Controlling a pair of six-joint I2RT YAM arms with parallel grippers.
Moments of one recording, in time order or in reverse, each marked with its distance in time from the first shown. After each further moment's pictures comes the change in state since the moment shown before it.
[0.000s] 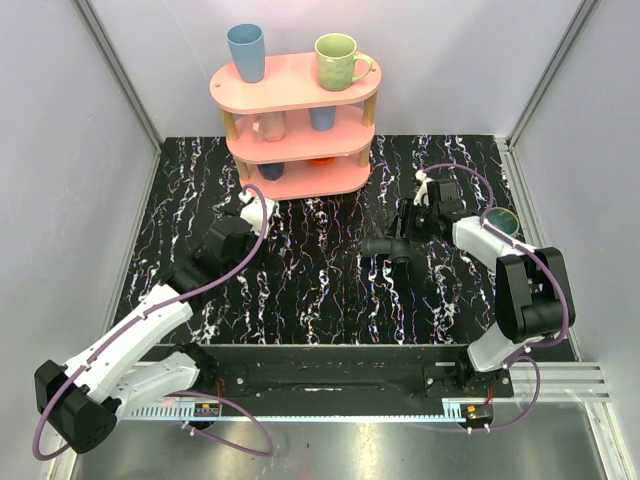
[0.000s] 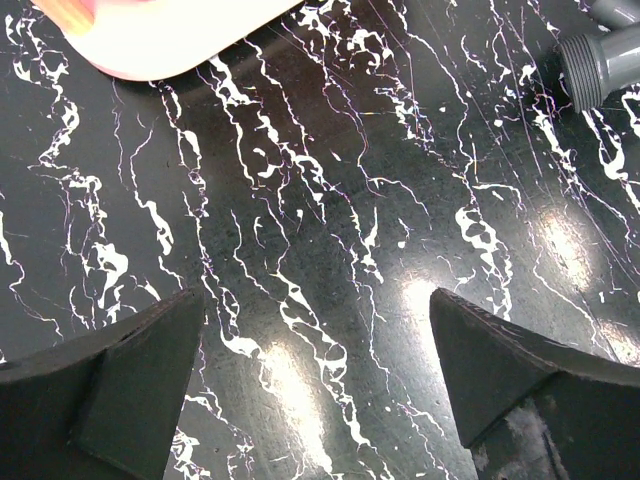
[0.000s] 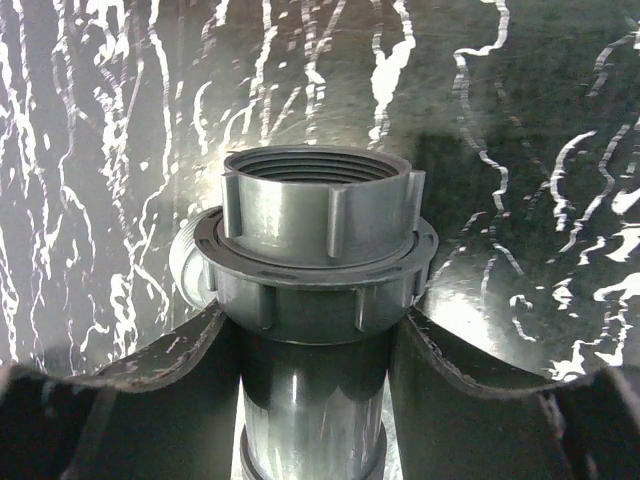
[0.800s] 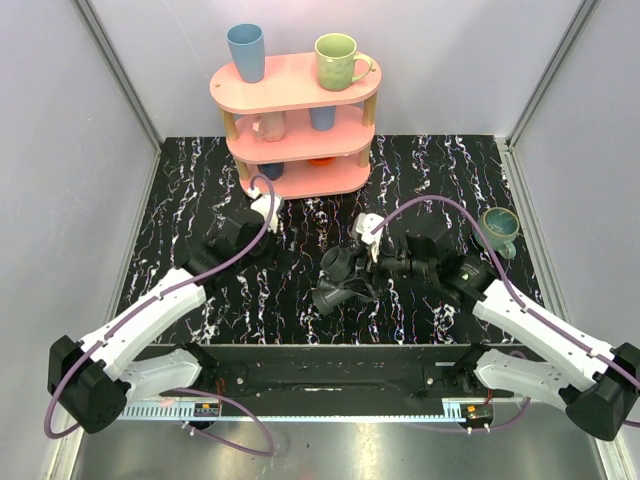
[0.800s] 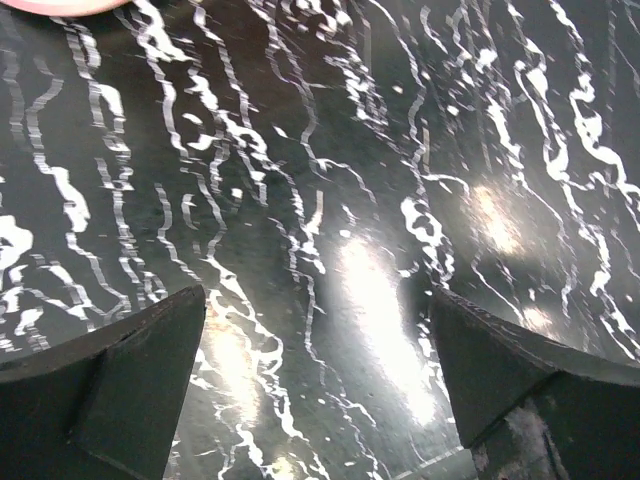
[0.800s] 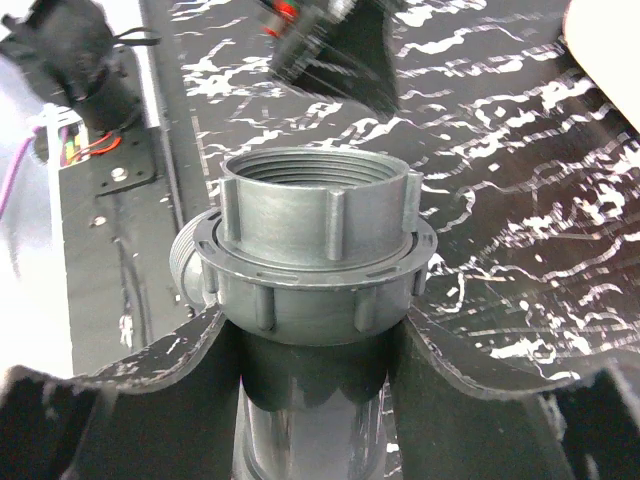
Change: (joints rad) left arm -0.018 0.139 0.053 -0.027 0.114 -0.169; right arm 0.570 -0.585 -0.083 -0.049 -0.199 -0.443
